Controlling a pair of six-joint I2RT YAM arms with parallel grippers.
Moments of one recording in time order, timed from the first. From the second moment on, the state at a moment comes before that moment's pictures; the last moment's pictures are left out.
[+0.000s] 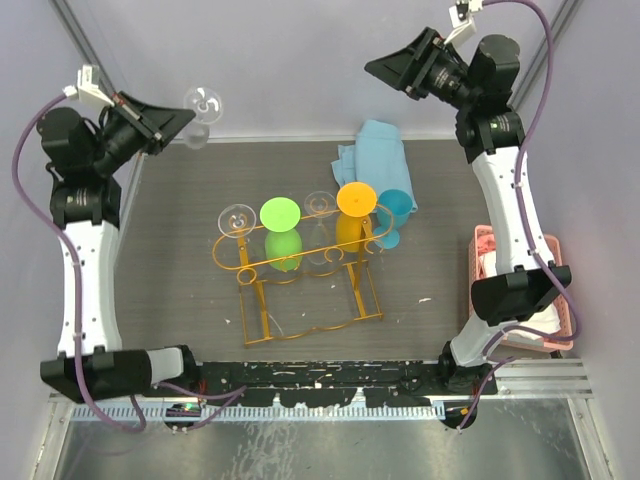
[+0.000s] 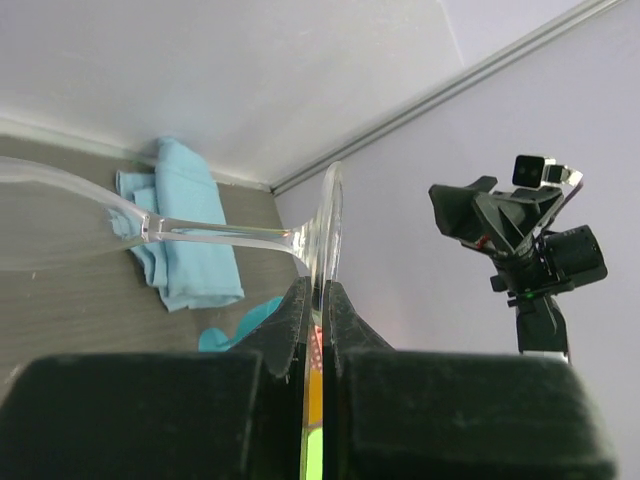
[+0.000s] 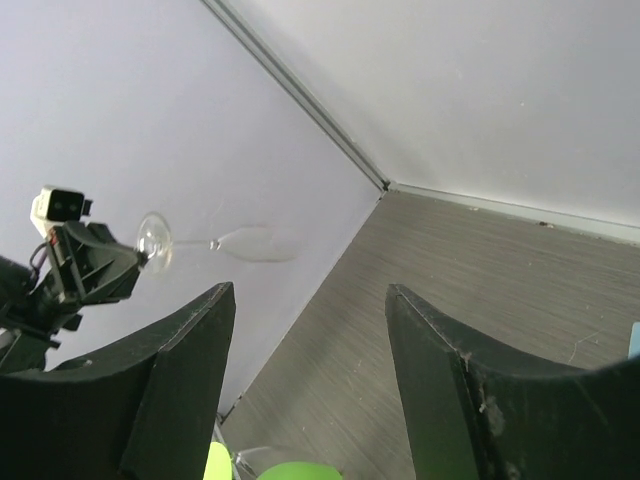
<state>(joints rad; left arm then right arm) 0.16 1.29 1.58 -0.19 0.75 -0.99 0.13 1.69 2.06 -0.25 -0.68 0.74</state>
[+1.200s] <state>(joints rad) 0.16 0.66 1.35 -0.86 0.35 -0.98 0.13 1.53 1.75 -0.10 -0.72 0.85</state>
